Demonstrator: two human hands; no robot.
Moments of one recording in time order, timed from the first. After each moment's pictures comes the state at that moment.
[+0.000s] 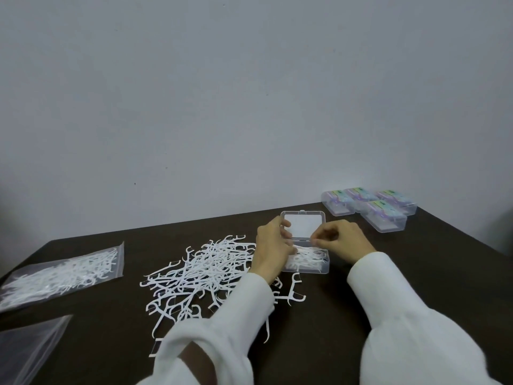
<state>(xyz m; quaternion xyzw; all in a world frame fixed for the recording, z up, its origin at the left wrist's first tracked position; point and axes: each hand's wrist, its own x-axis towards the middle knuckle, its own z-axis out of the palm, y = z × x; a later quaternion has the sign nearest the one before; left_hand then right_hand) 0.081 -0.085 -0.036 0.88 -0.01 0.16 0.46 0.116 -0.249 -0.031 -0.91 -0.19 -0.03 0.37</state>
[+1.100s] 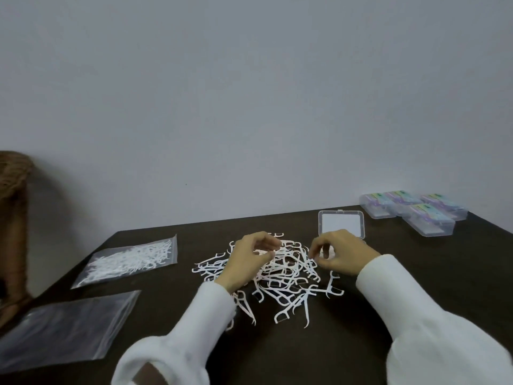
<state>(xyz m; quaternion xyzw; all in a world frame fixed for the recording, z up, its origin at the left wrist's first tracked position) 0.010 0.013 -0.026 0.89 -0.03 0.15 0.43 0.078 -0.197 -0.019 -0.89 -0.38 -0.03 0.24</state>
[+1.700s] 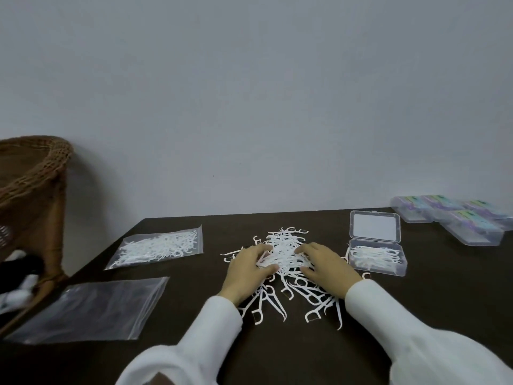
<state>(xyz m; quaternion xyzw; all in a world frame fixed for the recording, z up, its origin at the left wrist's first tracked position) -0.013 0.064 -0.060 0.94 0.09 0.16 0.30 0.059 -0.112 -0.054 -0.91 -0.37 -0.04 0.19</state>
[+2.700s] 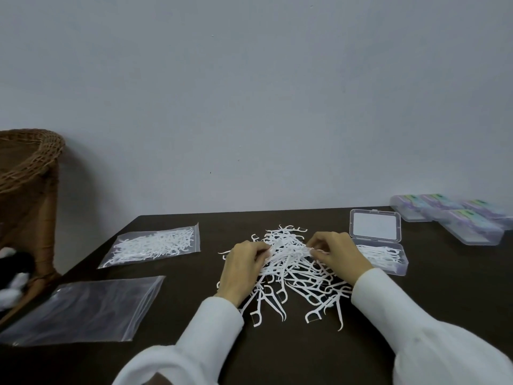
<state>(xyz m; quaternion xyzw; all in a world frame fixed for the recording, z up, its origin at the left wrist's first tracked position) -0.015 0.059 -0.055 0.93 0.05 0.27 0.25 0.073 -0.127 -0.042 -0.88 -0.32 -0.07 0.33</state>
